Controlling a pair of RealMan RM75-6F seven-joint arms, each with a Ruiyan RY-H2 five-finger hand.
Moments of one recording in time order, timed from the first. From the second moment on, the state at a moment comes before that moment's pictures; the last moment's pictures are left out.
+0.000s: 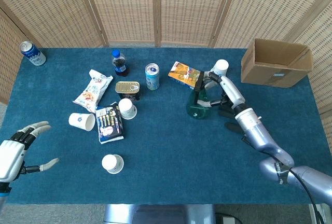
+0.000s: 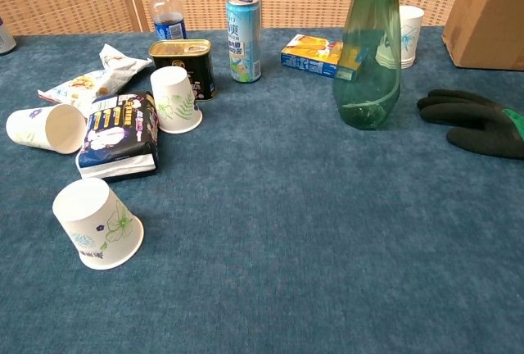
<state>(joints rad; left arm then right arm) -0.12 -1.09 0.01 -1.65 1.69 1.57 -0.20 0.77 -1.32 0.34 -1.39 -1.29 0.85 0.79</state>
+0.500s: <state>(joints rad) -0.12 -1.09 0.01 -1.65 1.69 1.57 -0.19 0.76 -1.32 0.34 -1.37 -1.29 0.85 0.80</state>
